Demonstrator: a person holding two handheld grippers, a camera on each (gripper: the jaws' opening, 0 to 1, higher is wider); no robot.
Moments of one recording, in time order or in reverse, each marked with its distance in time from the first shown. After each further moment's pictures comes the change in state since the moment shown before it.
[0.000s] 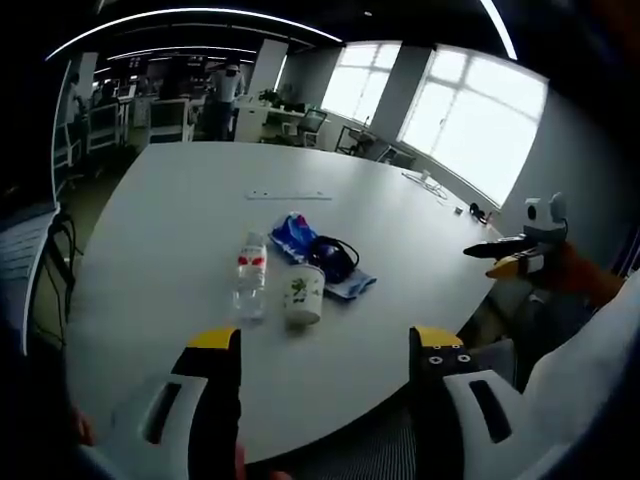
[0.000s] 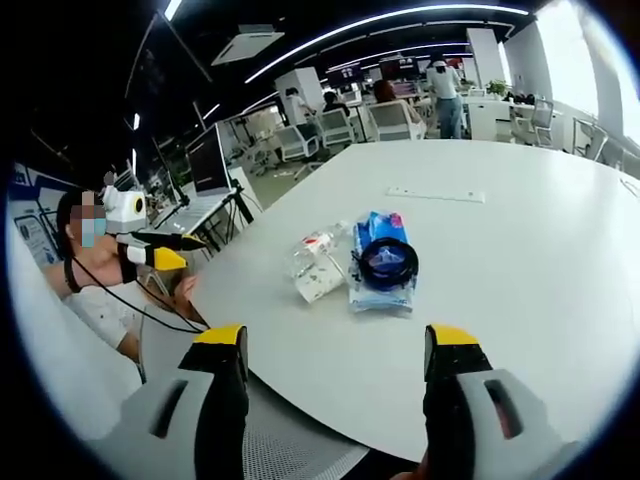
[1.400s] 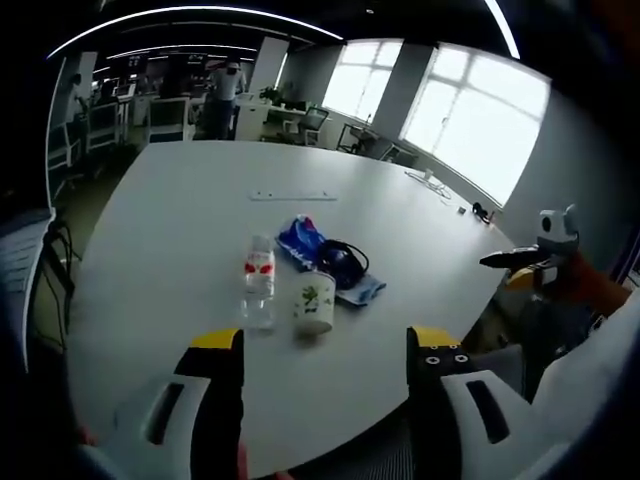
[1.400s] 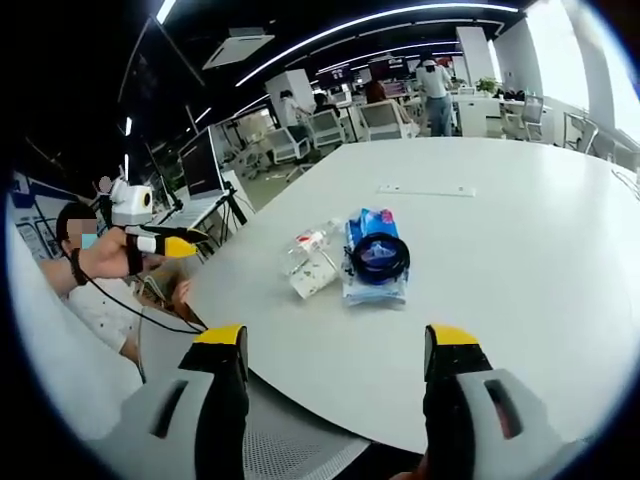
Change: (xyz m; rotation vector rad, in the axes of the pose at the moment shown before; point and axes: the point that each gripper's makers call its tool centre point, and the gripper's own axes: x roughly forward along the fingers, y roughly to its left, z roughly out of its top) left arm 0.019 0.019 0.016 0.003 0.008 0.001; right arm -0.008 -0.005 -0.008 0.026 -0.005 -0.030
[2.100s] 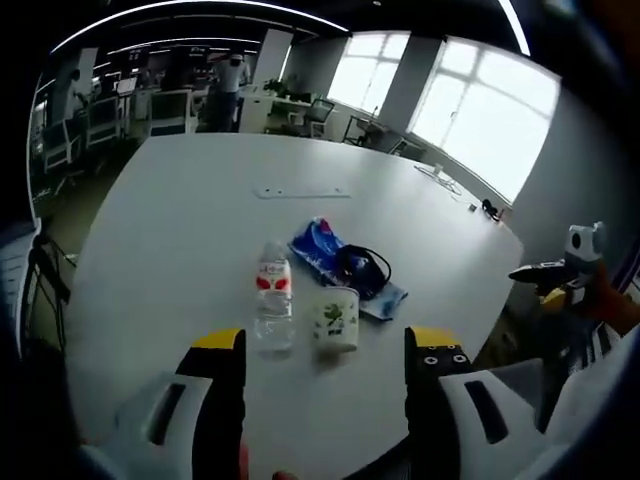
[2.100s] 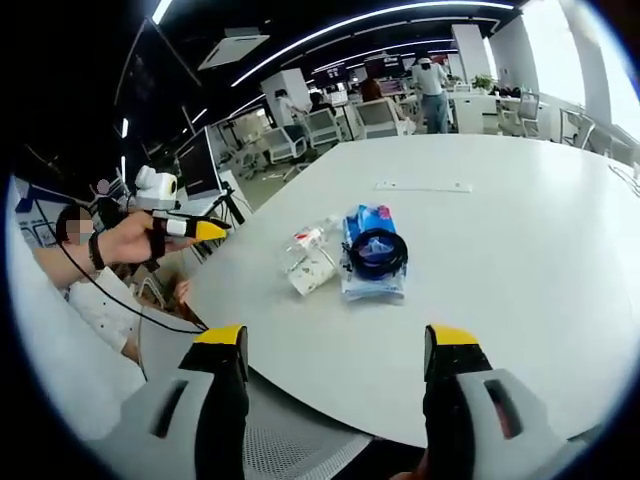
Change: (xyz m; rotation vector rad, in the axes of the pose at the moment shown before) left arm 0.045 0.031 0.019 -0.007 0.044 0.022; right arm -0.002 -0.001 -0.006 0.017 0.005 -0.011
